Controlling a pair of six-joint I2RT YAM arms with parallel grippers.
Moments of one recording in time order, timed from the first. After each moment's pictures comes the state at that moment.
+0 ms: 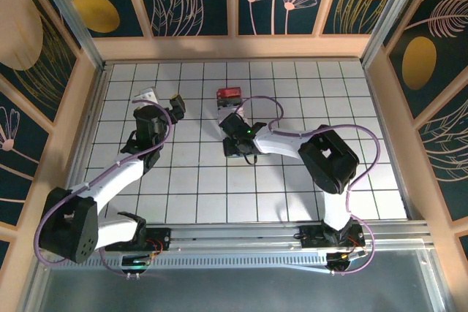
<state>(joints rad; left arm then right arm) -0.35 1.24 0.63 0.33 -0.37 -0.43 0.86 1.91 1.21 -0.44 0.18 0.62</state>
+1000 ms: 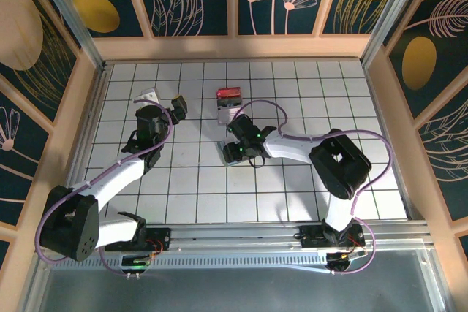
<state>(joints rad) -0.35 1.25 0.63 0.33 -0.34 -0.45 0.83 1.81 1.08 -0.33 -0.07 0.46</state>
